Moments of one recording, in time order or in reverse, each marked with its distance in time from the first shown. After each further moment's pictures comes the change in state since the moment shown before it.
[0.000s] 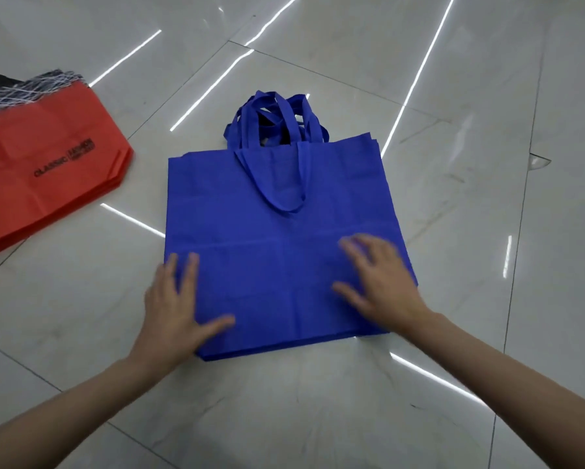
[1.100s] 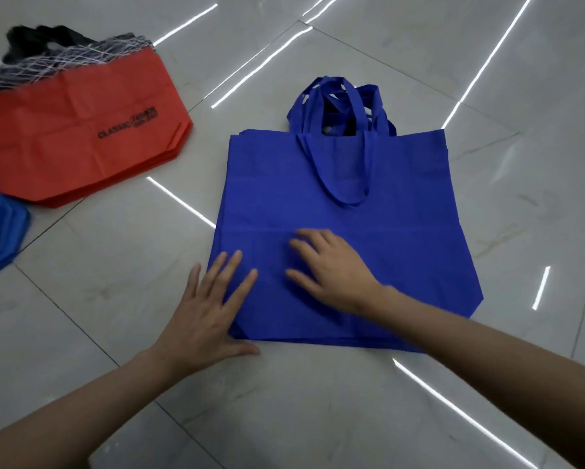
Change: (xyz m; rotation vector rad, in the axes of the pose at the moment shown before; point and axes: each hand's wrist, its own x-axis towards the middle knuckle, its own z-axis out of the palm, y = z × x) left_hand -0.023 -0.029 0.002 0.264 -0.065 0.363; right_hand 0.086 -0.089 0.045 0.158 -0.193 -0.350
